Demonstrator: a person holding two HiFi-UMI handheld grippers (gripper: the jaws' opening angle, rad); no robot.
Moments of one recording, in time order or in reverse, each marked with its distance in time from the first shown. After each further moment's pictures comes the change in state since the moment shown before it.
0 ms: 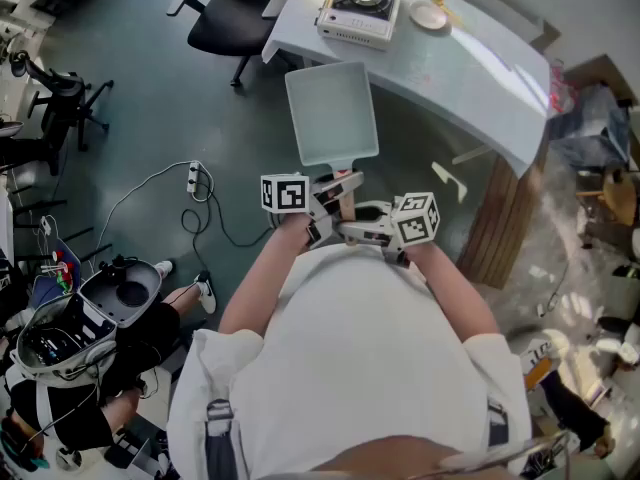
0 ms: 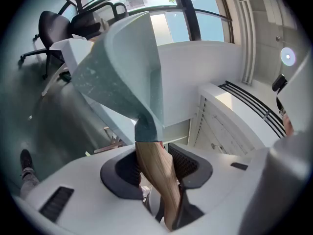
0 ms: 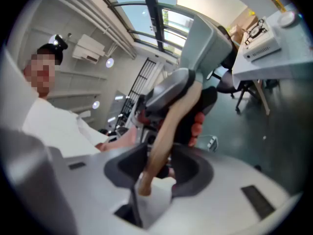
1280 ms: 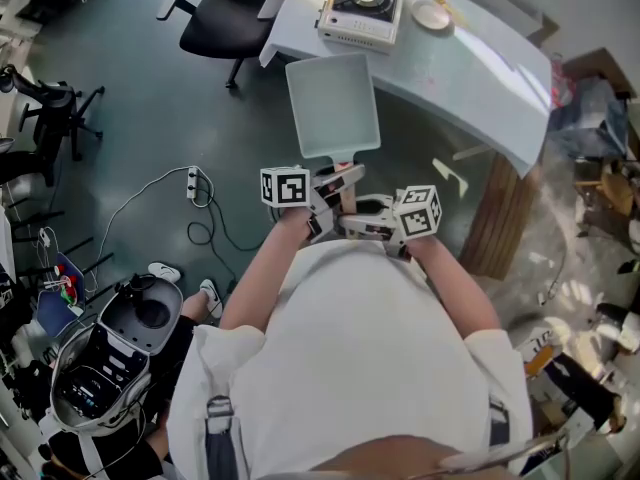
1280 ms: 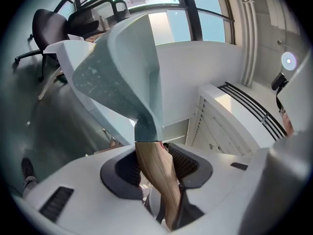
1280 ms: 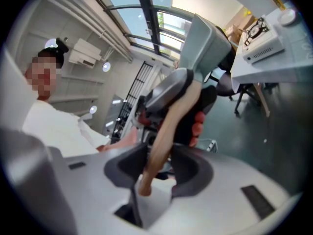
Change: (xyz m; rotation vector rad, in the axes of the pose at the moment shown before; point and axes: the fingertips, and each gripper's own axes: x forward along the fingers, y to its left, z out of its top) left arm -0.003 0.022 0.059 -0.006 0.031 -0.024; right arm 0.025 -0.029 0.054 0.037 -0.036 -0.016
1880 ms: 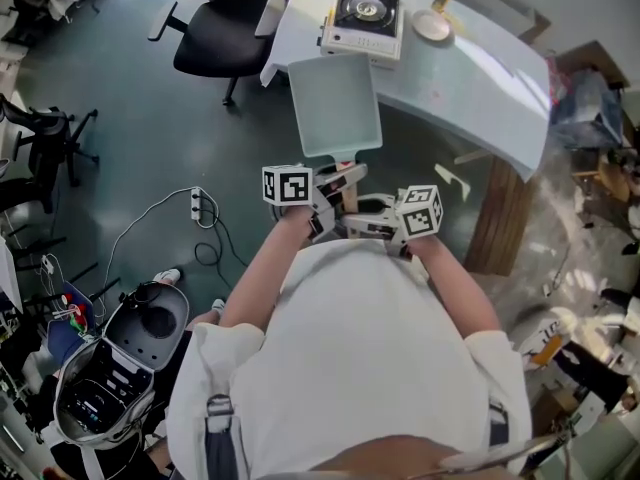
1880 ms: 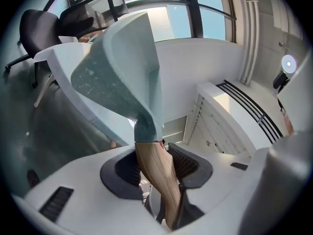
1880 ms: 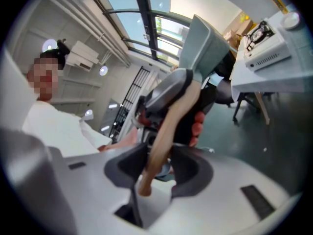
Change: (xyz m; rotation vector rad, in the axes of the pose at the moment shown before) left arm -0.015 0.029 0.079 0.012 0.072 -0.029; right arm 0.046 -0.035 0.073 0.000 -0.063 -0.039
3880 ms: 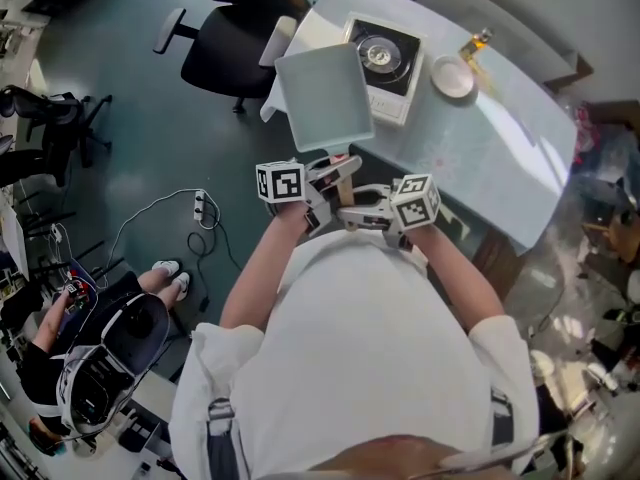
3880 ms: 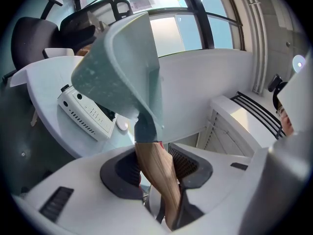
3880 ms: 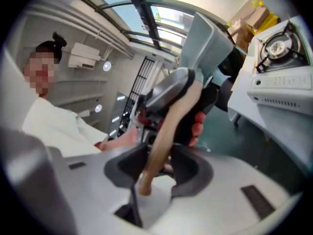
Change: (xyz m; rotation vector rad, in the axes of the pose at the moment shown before) left arm 0.113 0.072 0.202 -0.025 -0.158 0.117; right arm -0.064 -0.128 0.191 0.004 0.170 0.118
